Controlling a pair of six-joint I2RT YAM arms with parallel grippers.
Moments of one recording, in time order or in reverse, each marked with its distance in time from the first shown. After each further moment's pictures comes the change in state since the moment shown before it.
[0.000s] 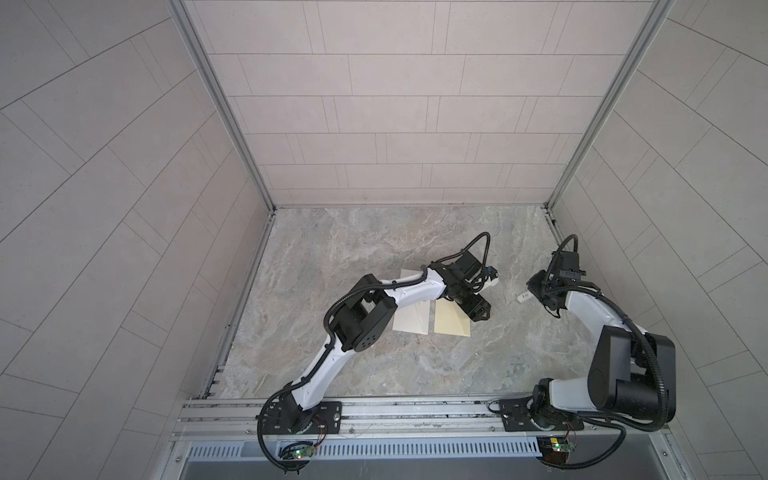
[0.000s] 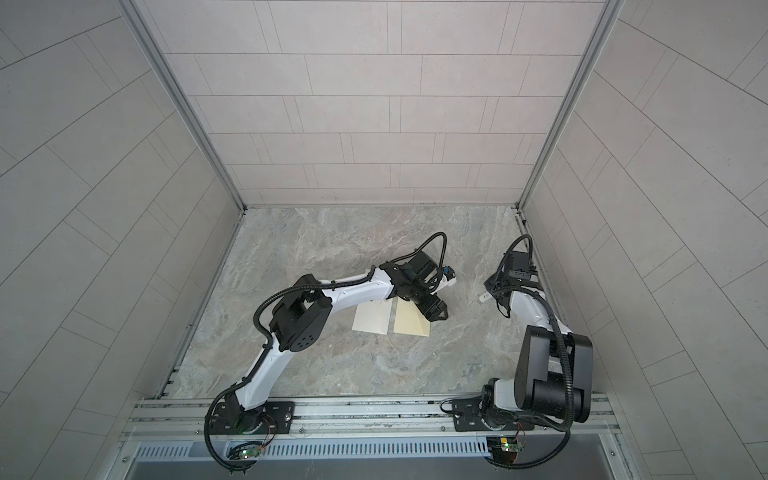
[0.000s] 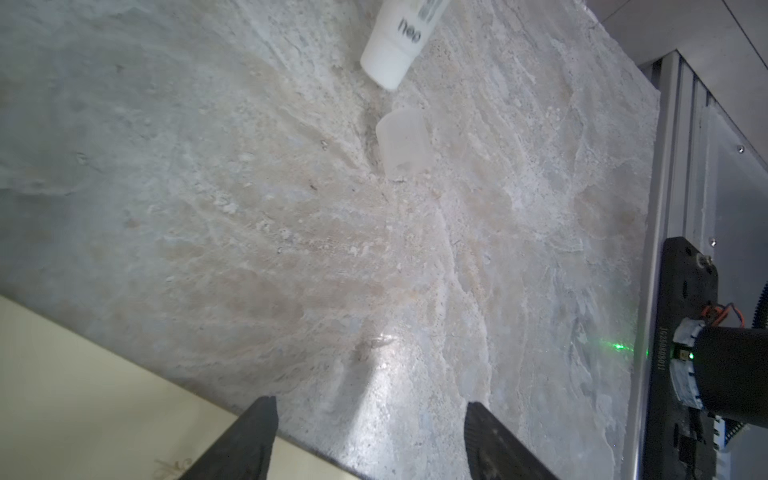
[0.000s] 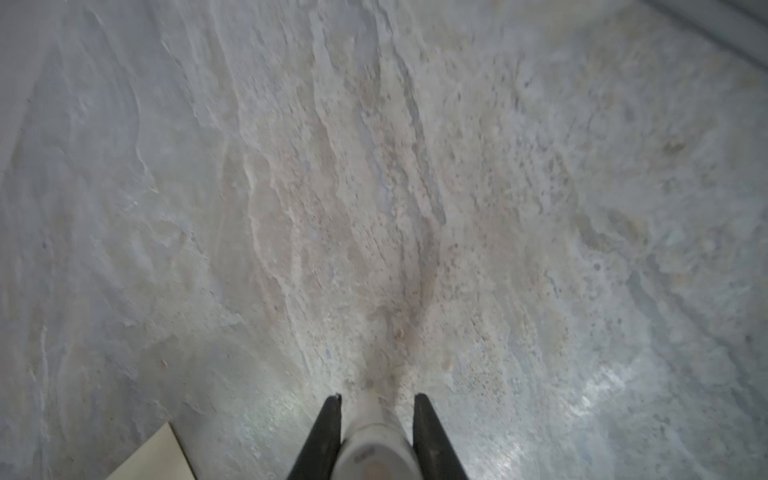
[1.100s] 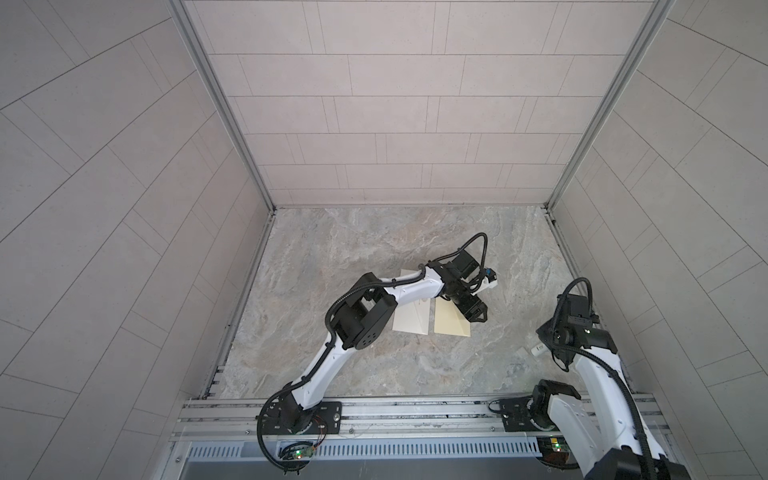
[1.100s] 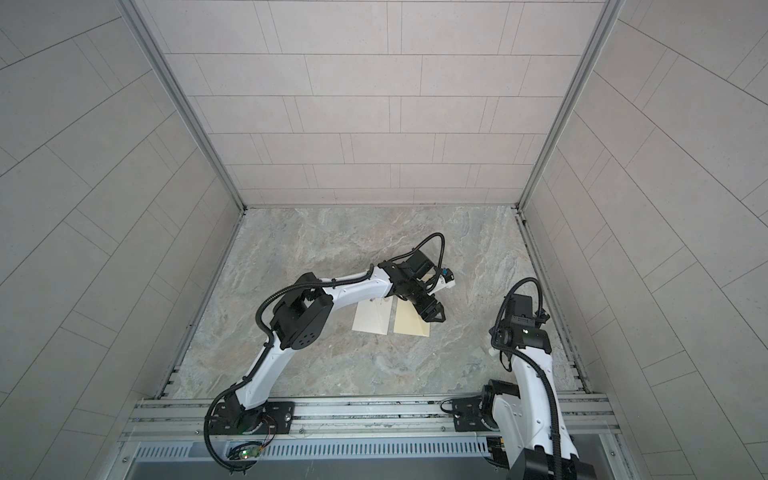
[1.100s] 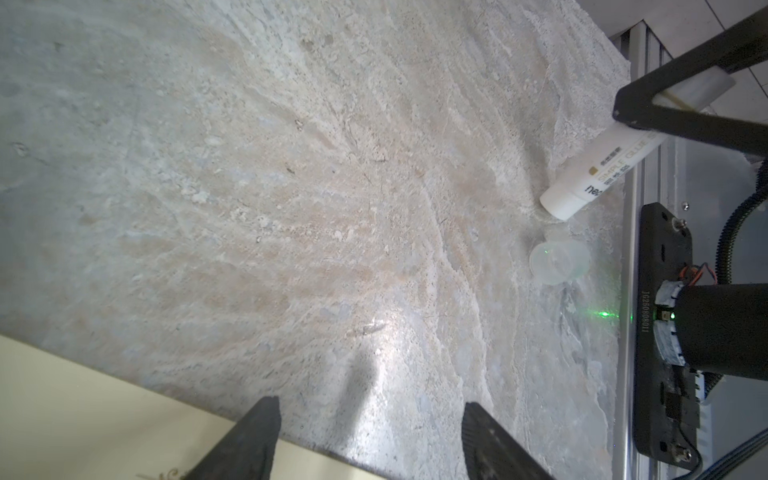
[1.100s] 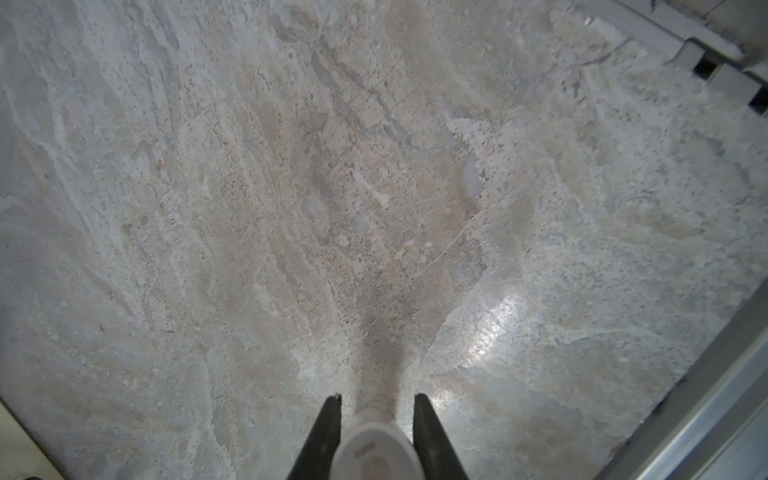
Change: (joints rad) left arm 0.013 0.013 0.000 -0.017 0.080 0.064; right arm 0.003 -0.573 -0.259 -0.476 0.169 0.079
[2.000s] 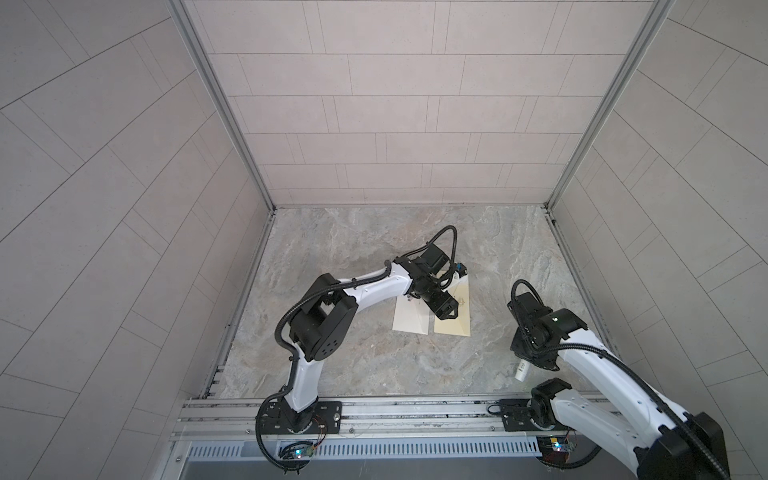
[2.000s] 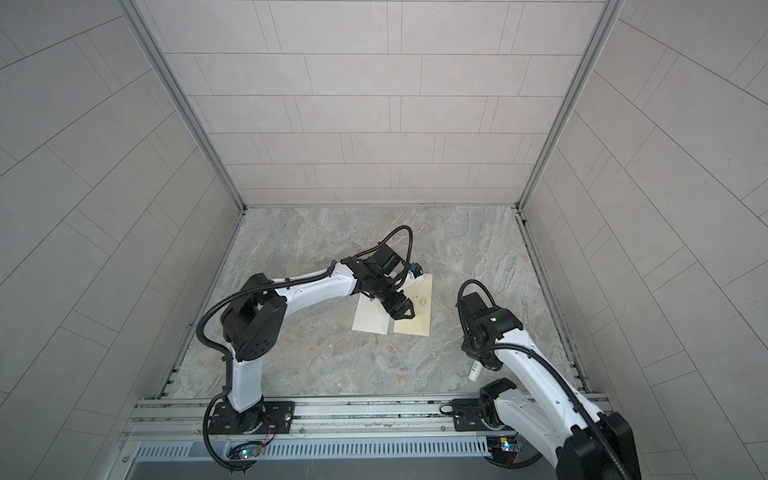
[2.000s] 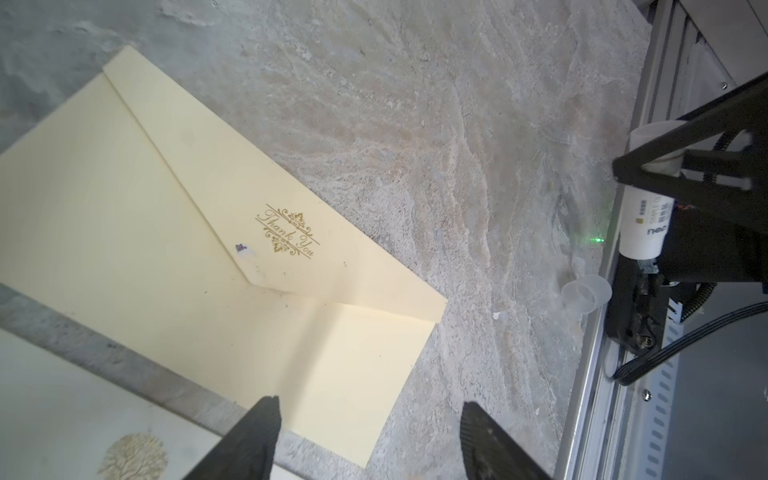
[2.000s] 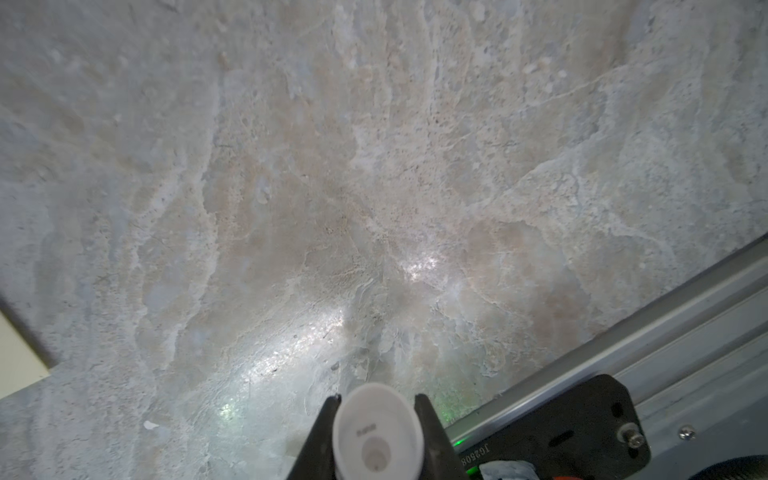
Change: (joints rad) left arm 0.094 -0.373 -0.377 -0.051 -0.061 0.032; right arm 0.608 0.189 0.123 -0.306 0.067 0.133
